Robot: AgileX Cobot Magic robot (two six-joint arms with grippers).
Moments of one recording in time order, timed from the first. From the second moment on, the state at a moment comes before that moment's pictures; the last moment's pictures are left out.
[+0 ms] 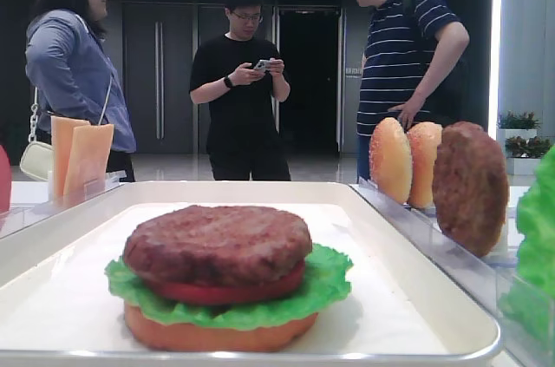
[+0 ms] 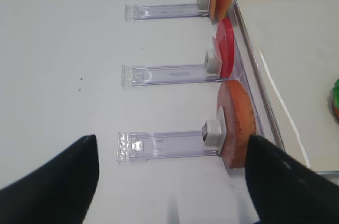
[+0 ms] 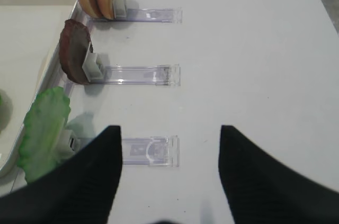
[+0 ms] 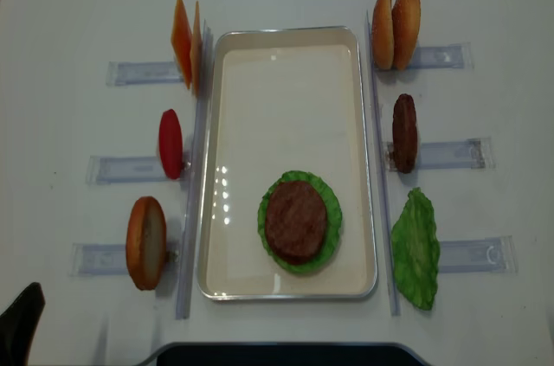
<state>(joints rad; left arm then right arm) 0.06 -0.02 -0.47 -0.05 1.11 0.07 0.04 -0.01 -0.50 0.10 1.13 -0.07</state>
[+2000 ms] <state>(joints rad) 0.06 0.78 -0.81 -0.09 1.12 0.06 0.04 -0.01 -0.50 0.10 1.14 -0.07</state>
